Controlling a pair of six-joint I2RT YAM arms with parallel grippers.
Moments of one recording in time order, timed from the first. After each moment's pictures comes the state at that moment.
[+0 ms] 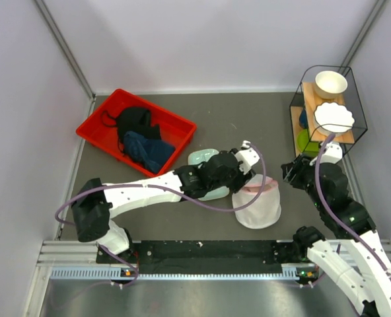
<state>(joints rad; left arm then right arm) -1.14 1.57 1.21 -0.12 -0.16 -0.02 0.42 0.48 0.77 -0.69 0.29 0.52</state>
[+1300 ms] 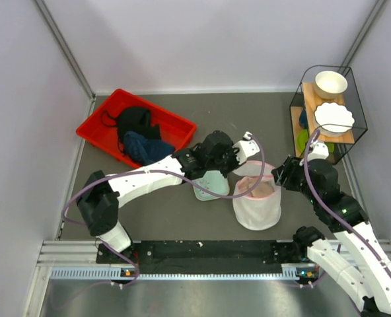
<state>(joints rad) -0.97 1.64 1.28 -0.19 0.14 0.27 0.42 0.54 0.75 -0.69 0.17 0.52</state>
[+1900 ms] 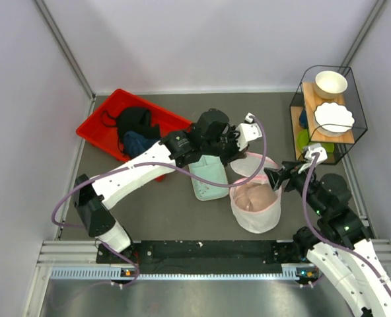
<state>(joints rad) -0.95 1.62 1.60 -0.50 0.30 0.28 0.42 0.36 0.61 -0.41 -0.04 0.22</state>
